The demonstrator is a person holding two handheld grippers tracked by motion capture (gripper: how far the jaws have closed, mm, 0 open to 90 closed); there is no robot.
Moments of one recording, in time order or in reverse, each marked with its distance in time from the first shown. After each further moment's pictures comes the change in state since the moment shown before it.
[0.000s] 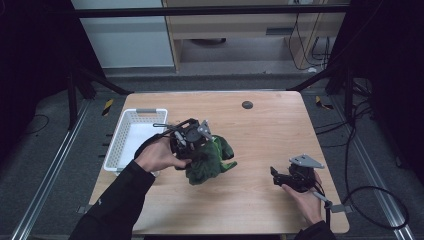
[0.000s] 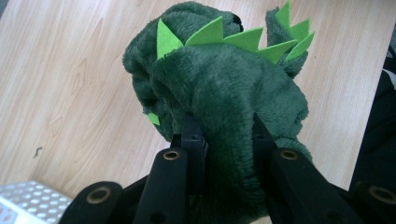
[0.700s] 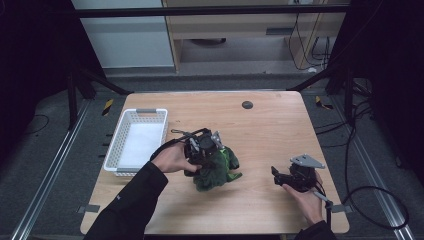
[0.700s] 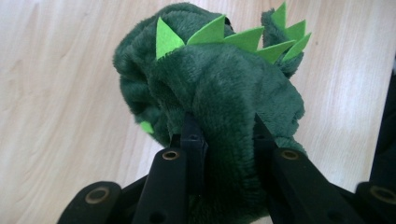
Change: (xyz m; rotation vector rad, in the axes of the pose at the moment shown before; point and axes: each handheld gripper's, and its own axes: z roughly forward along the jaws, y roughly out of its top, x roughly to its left) left arm 0.003 0.001 0.065 0.051 -0.116 0.037; right arm -0.002 0.000 -0.001 -0.001 -0.007 0.005
